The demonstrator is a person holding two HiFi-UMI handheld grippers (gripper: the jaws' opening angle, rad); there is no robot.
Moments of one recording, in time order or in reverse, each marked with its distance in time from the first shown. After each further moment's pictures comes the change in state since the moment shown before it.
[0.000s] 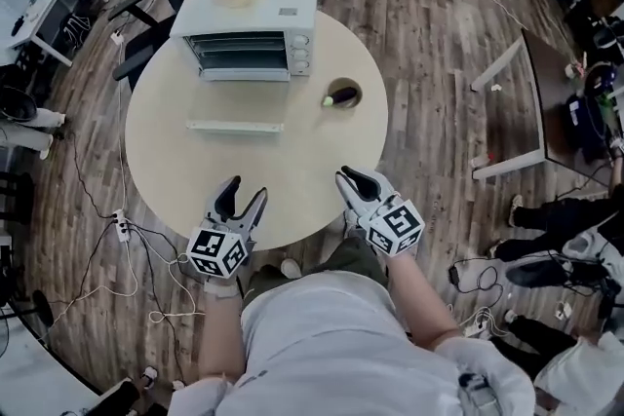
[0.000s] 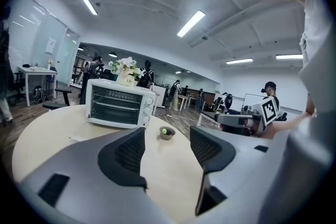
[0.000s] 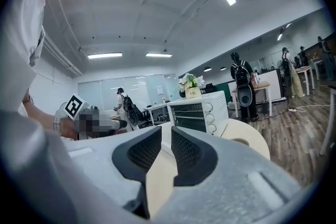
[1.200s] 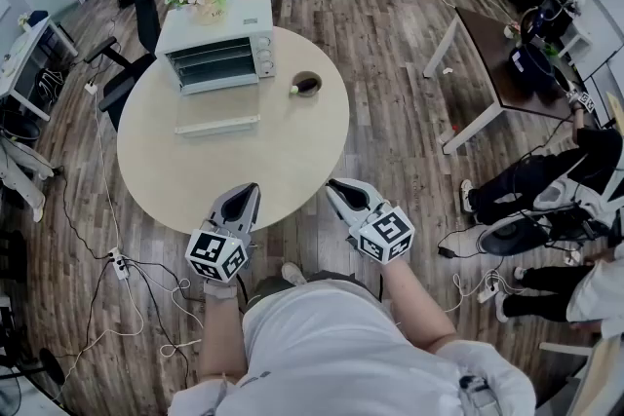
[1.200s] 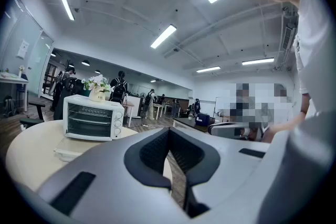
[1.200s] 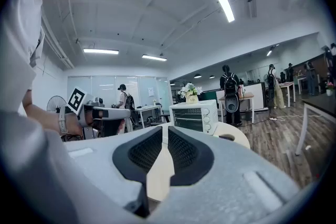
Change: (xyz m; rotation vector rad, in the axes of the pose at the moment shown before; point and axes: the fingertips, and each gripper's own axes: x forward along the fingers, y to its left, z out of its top) left arm -0.137 -0.114 0.000 0.130 -0.104 -0.251; right arm -0.127 0.160 -0.016 -0.050 -0.035 -0.137
